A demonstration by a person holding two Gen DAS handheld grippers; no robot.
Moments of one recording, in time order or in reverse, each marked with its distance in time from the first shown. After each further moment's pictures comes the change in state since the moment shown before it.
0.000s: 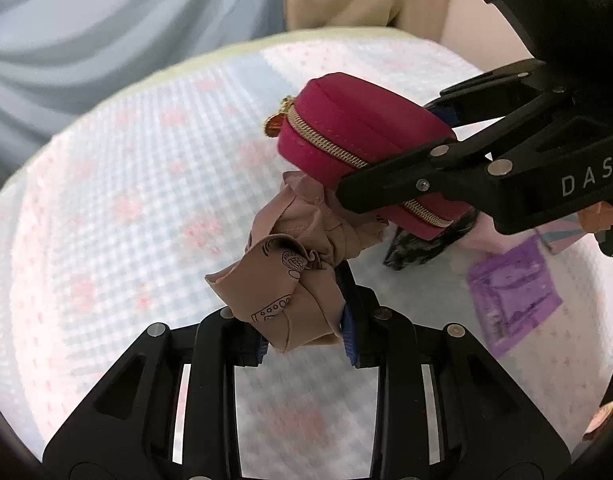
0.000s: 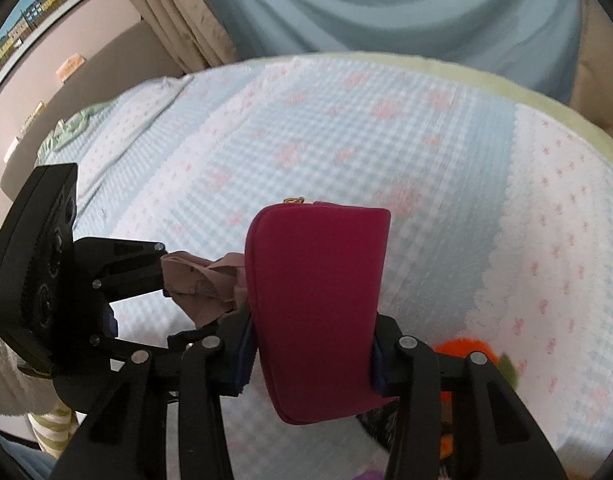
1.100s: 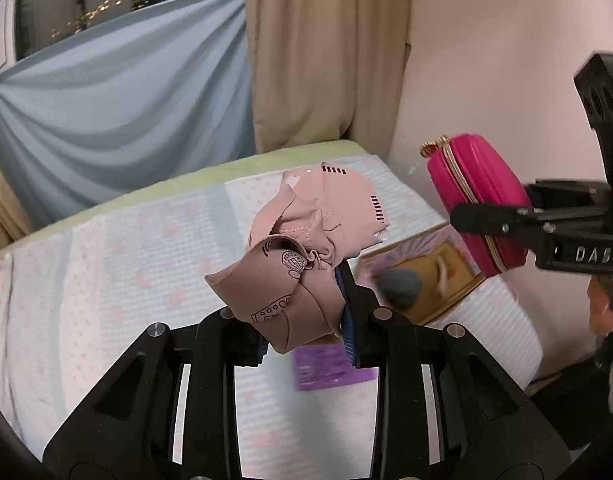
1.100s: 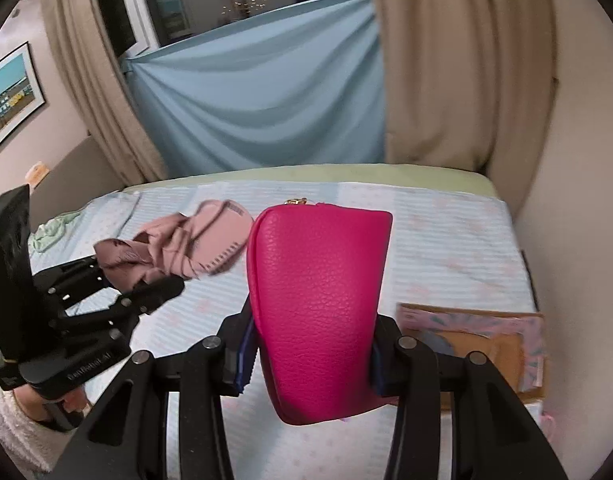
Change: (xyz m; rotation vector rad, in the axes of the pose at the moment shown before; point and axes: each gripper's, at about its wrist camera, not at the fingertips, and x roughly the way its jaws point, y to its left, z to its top) left arm -0.270 -0.208 0.100 -0.084 -0.225 0.033; right arm -0.366 0.056 -0.101 0.256 -0.299 -0.326
